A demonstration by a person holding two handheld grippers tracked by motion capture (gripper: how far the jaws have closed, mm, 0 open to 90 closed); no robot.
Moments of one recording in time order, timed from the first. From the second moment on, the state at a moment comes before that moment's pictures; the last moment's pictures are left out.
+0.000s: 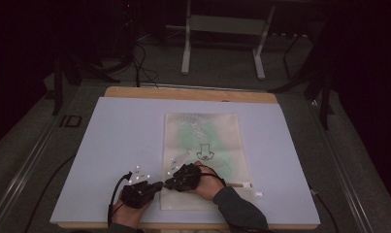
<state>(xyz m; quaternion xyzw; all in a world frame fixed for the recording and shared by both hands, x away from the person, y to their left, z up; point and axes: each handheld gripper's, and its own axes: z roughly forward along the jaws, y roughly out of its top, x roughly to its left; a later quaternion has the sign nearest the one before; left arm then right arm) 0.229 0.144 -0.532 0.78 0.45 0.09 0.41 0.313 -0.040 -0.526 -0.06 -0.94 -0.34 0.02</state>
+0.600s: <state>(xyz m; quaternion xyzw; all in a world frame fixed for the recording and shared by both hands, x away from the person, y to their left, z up) 0.219 0.130 -0.534 0.84 0.37 0.12 0.37 0.315 -0.041 -0.526 -0.06 -0.94 -0.35 0.03</state>
